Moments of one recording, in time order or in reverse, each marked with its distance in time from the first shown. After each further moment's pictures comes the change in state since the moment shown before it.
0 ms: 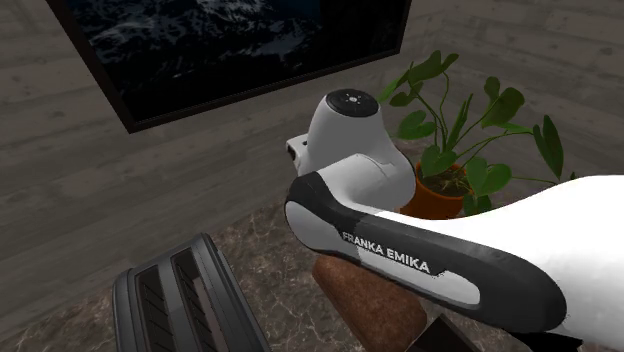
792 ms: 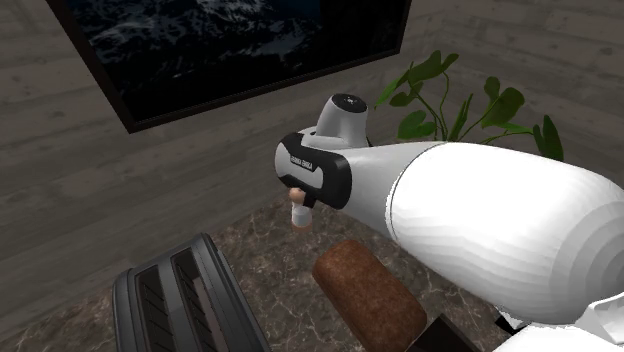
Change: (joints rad) arm -0.022 0.502 -0.168 0.294 0.541 0.063 -0.542
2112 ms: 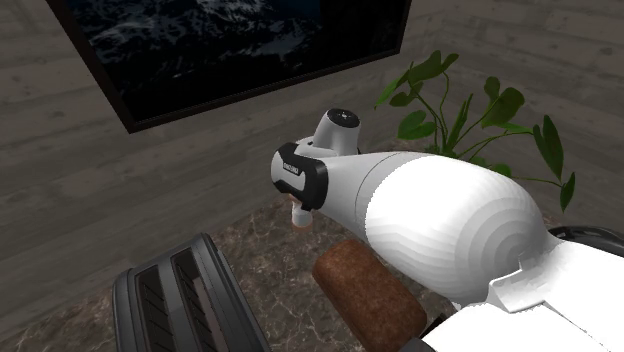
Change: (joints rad) arm -0.044 0.099 0.044 0.016 0.112 0.050 -0.077
